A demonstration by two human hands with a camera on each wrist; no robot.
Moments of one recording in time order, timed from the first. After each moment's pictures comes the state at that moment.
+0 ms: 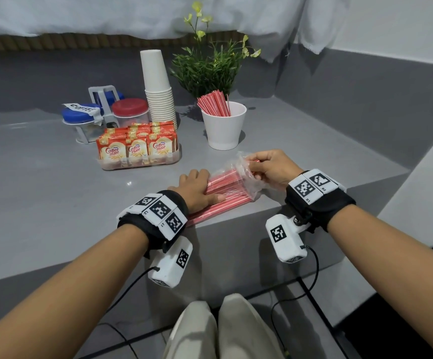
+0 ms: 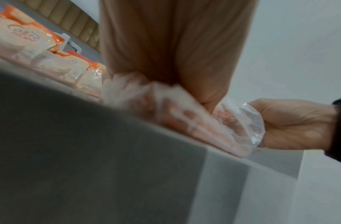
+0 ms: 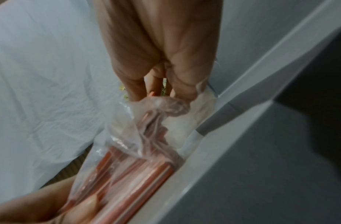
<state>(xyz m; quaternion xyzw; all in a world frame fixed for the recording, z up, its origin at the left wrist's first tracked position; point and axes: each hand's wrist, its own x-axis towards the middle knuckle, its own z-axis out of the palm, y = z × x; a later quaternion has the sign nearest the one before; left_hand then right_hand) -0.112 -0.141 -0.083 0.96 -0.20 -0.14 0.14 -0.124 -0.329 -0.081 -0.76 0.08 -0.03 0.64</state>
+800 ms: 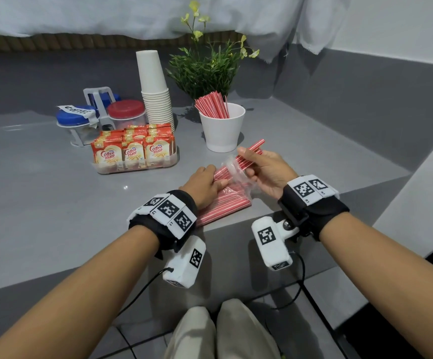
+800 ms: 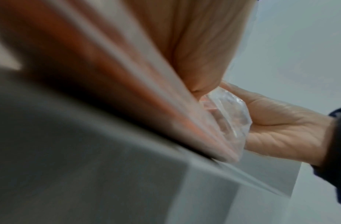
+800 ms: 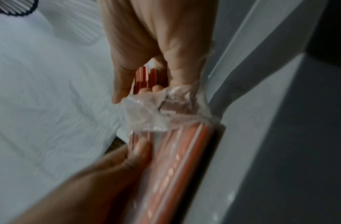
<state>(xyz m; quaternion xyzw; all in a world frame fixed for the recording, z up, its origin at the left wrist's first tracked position) -0.108 -0.164 -0.075 0.94 -0.22 -0.11 0.24 -0.120 -0.321 -0.083 -0.59 0.07 0.00 0.81</state>
